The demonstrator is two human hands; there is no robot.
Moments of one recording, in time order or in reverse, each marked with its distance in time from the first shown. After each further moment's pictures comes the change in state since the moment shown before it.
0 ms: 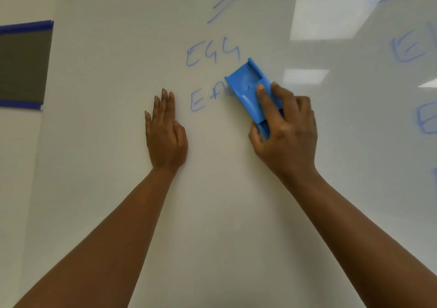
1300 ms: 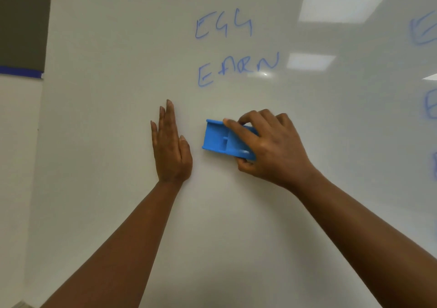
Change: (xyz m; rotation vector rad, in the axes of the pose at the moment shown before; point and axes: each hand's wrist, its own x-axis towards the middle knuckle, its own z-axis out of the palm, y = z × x) left_hand -0.074 -0.009 -0.009 -0.161 -0.009 -0.047; right_hand -0.029 -0.017 -0.017 0.078 -0.386 -0.372
